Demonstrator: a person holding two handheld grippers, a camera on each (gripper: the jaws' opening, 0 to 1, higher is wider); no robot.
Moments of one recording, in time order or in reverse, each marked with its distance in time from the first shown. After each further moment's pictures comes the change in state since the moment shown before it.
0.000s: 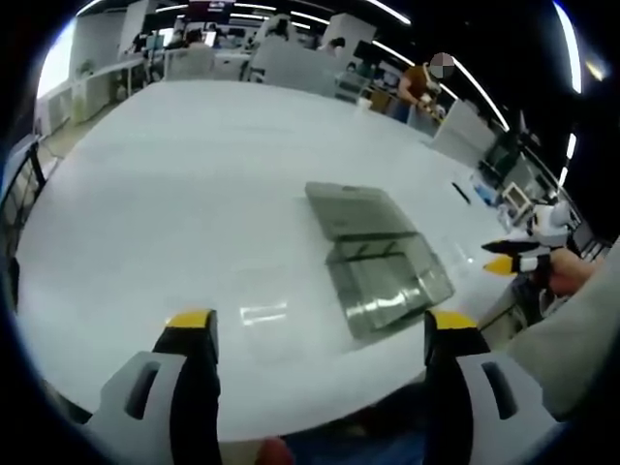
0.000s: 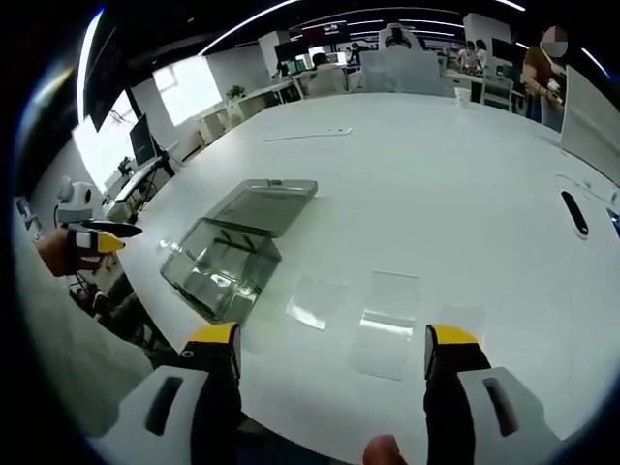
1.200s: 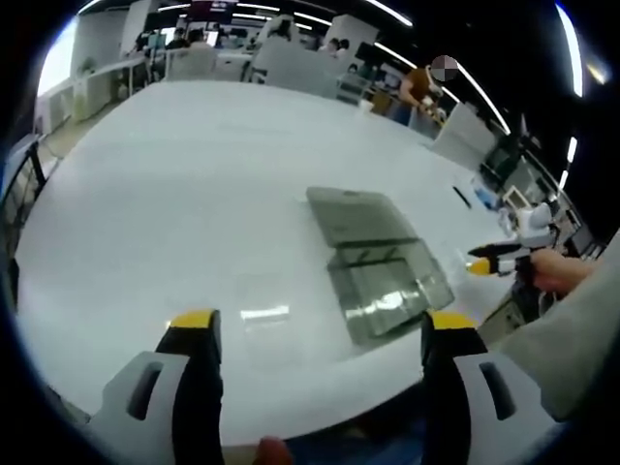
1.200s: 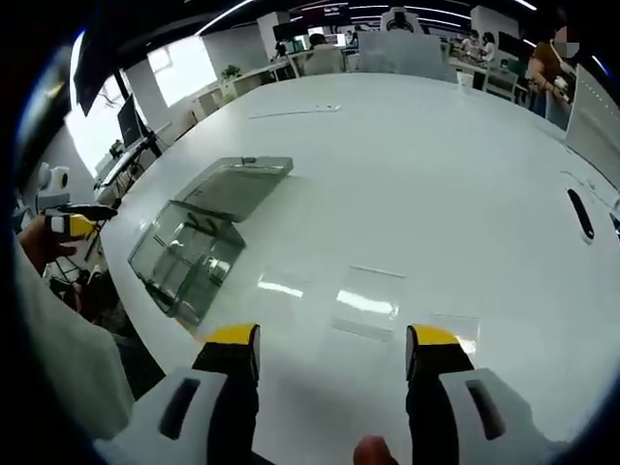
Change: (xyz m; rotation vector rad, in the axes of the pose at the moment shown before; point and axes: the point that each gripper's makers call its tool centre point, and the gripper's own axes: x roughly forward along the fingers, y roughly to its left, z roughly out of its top) left arm 0.002 0.002 0.007 -0.009 -0.004 0.002; right arm 0.032 -0.028 -0.007 -0.027 0.090 -0.037
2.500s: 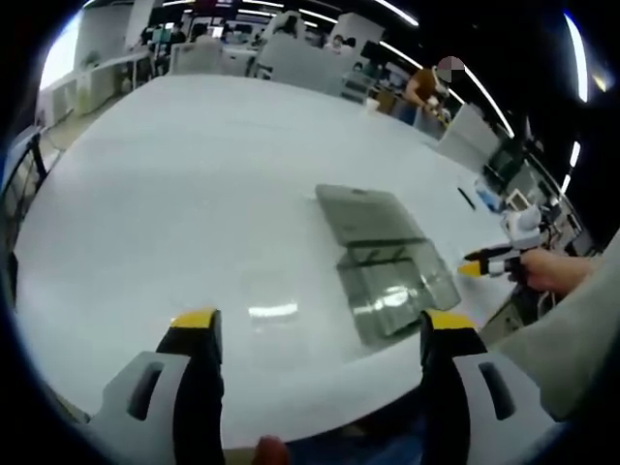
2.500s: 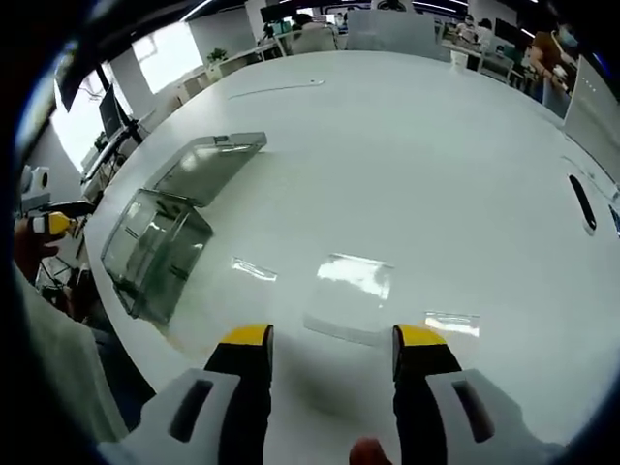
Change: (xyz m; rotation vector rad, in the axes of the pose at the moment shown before) left arm 0.004 0.012 -0.001 -0.024 0.013 0.004; right arm 0.024 -0.016 -0.012 0.022 0.099 -0.048
